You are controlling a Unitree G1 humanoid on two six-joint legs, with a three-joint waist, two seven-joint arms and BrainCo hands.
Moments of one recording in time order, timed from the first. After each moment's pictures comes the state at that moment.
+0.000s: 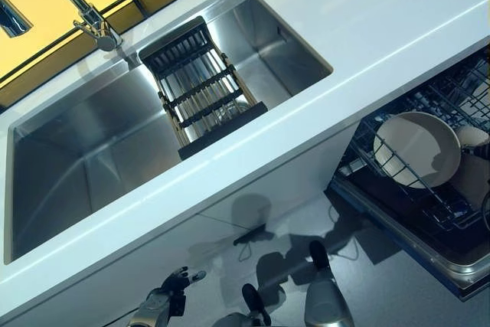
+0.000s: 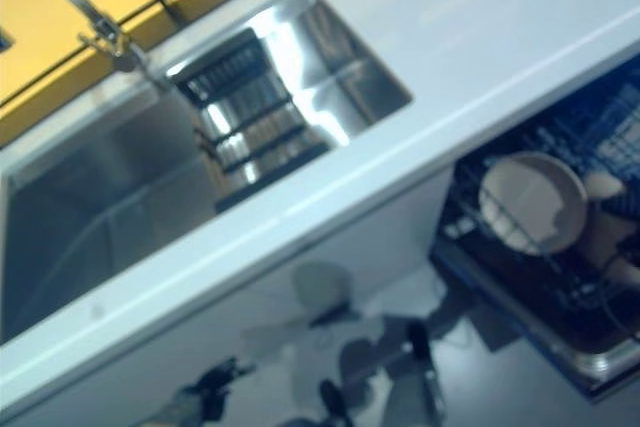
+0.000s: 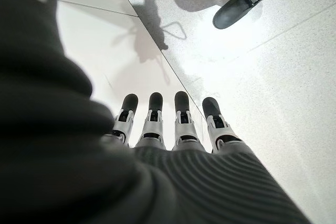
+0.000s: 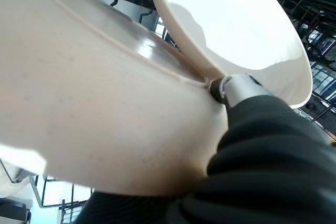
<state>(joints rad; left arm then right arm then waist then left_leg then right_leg) -0.06 0.25 -0.26 1.06 -0.28 -0.03 -0.04 -0.44 -1.17 0.12 0.69 -0.07 0.13 0.16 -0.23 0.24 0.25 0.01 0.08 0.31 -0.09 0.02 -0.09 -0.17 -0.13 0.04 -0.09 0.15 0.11</state>
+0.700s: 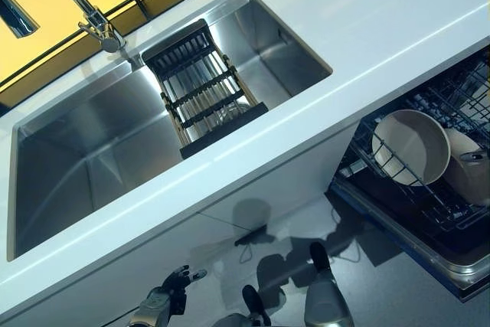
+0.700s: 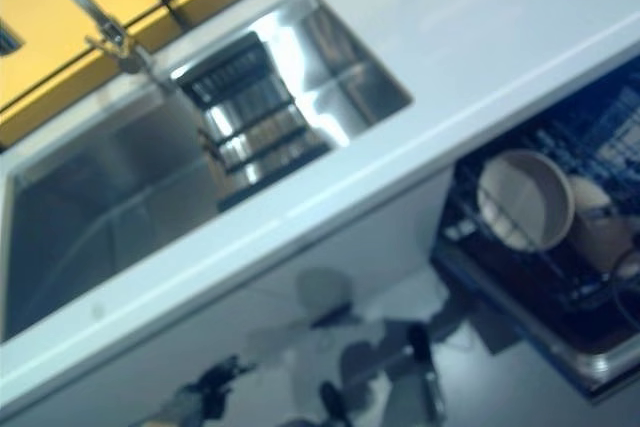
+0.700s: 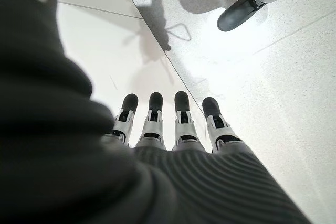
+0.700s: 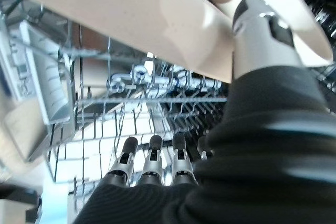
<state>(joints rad) -0.06 0.25 -0.26 1.05 -0.29 -0.03 -0.04 -0.46 -1.22 0.09 0.71 -0.07 0.14 0.17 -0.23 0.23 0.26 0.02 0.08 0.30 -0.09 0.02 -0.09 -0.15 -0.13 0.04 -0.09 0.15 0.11</state>
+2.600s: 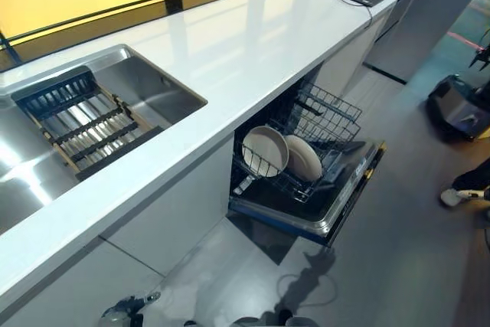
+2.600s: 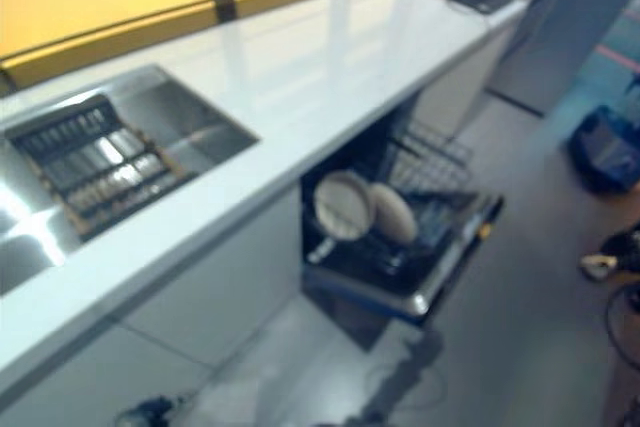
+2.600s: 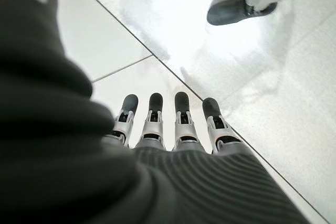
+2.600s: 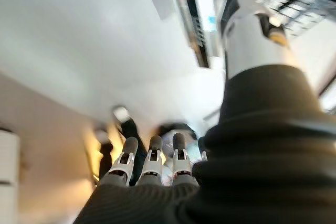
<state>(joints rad) -0.12 0.42 -0.13 1.23 -0.23 0.10 0.07 -0.35 -1.03 -0.02 0.99 0.17 0.21 0.23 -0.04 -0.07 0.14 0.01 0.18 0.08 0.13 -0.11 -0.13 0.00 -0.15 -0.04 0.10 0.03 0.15</state>
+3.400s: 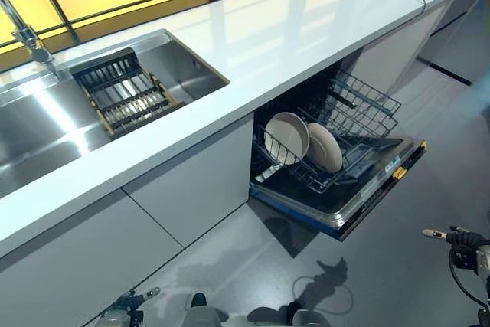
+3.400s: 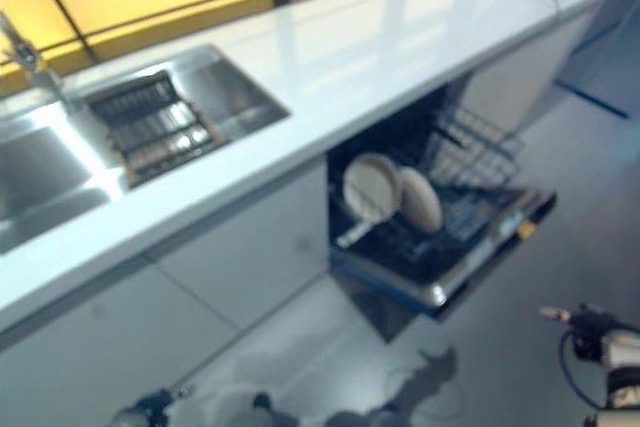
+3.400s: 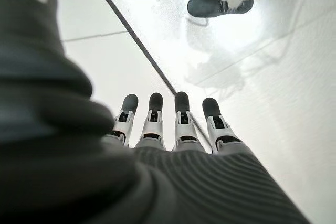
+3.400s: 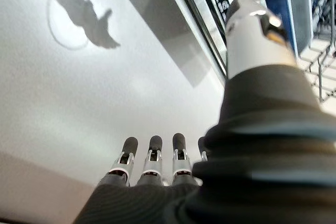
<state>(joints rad) -0.04 0.39 -0.06 1.20 -0.32 0.05 0.07 -0.28 -0.86 -0.04 1.09 0.29 0.30 0.21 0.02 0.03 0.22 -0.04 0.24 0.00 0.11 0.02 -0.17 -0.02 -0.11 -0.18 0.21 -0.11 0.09</state>
